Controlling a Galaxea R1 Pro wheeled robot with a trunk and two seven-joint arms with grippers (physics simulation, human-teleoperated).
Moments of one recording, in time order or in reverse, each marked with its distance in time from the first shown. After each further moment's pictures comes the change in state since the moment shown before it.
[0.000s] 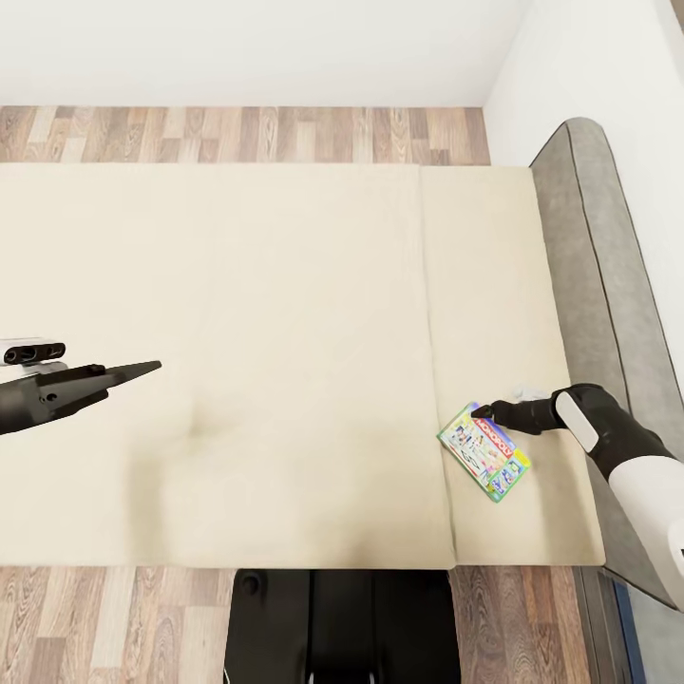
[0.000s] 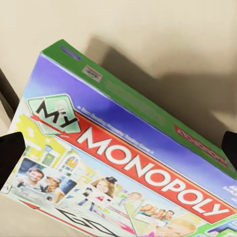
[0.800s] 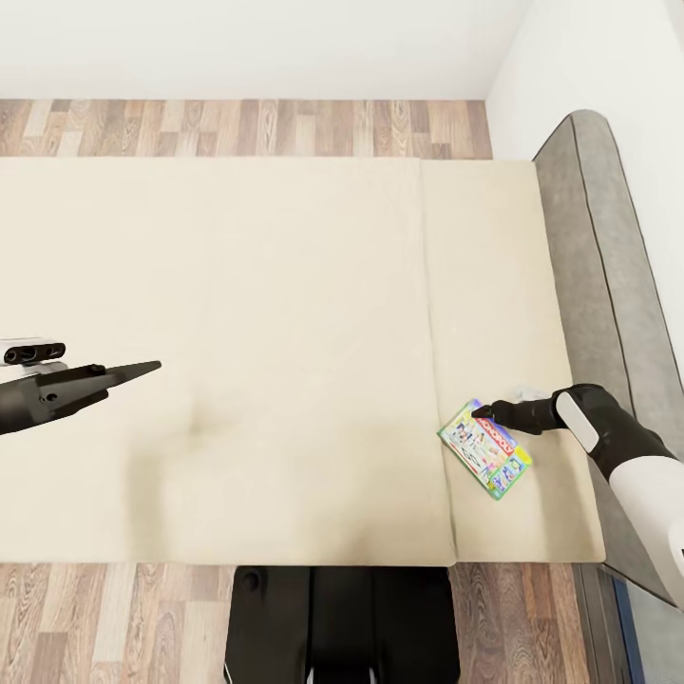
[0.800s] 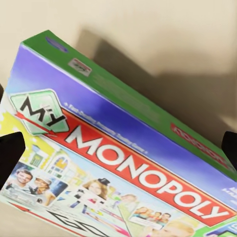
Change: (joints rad) left arm 0.000 0.000 0.000 0.000 0.000 0.000 0.000; right arm 0.000 -0.002 0.000 0.001 0.001 -0.003 0.001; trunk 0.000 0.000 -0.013
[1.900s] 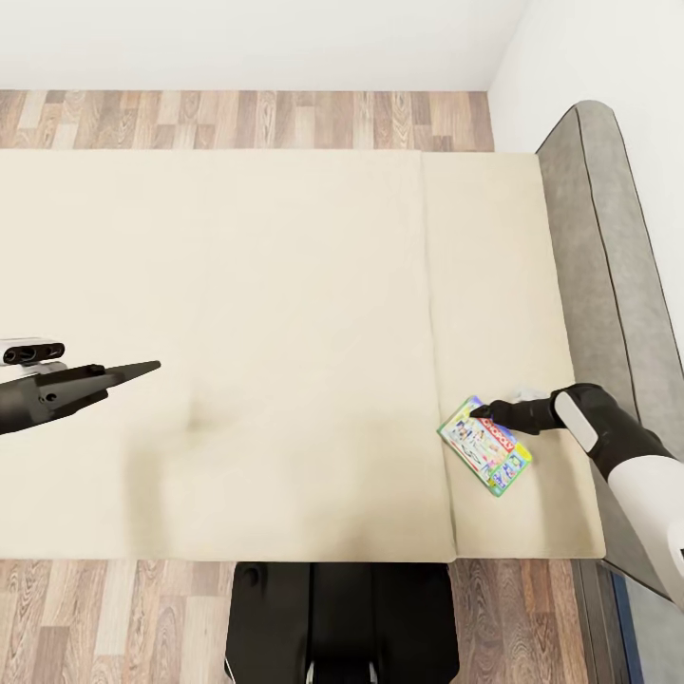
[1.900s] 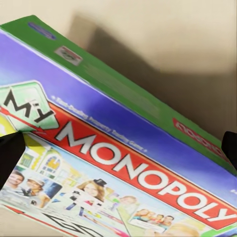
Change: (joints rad) left arm 0.000 0.000 0.002 0.000 0.000 0.000 0.000; right arm -0.001 0.003 0.006 -0.001 -0.008 0.006 0.003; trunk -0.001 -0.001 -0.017
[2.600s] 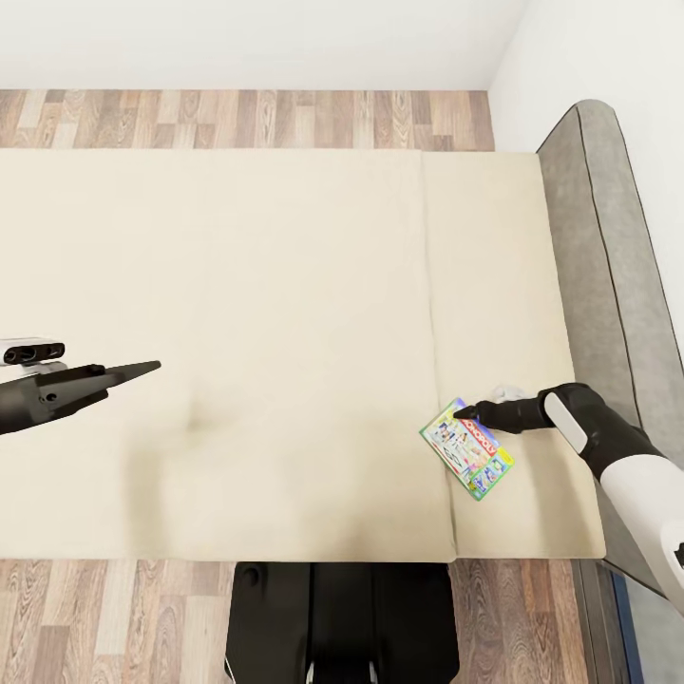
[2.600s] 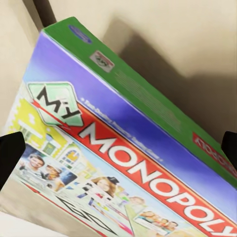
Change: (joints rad) left arm 0.000 0.000 -0.001 0.000 0.000 0.000 0.000; right arm -0.002 0.012 0.067 -0.010 0.007 0.007 0.160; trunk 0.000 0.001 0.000
